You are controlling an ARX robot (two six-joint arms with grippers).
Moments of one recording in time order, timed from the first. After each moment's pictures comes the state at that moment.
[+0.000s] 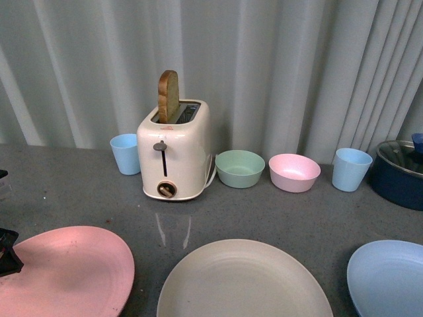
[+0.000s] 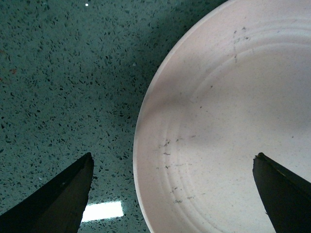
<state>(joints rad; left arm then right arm) 0.26 2.02 1.07 -0.14 0.18 0.47 0.00 0.00 0.01 0.00 0.00 0.00</state>
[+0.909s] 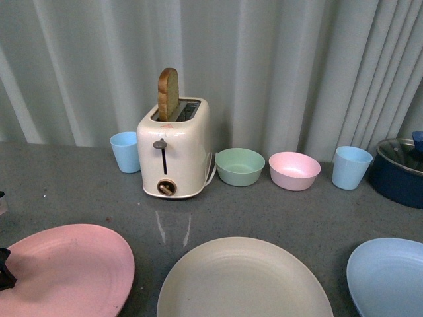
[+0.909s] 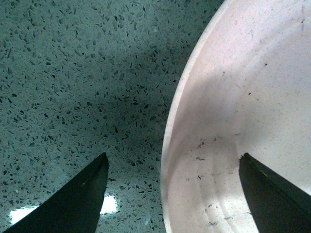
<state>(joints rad) 0.31 2.14 1.09 -0.07 0.21 0.49 0.00 0.00 0.01 0.00 0.00 0.00</state>
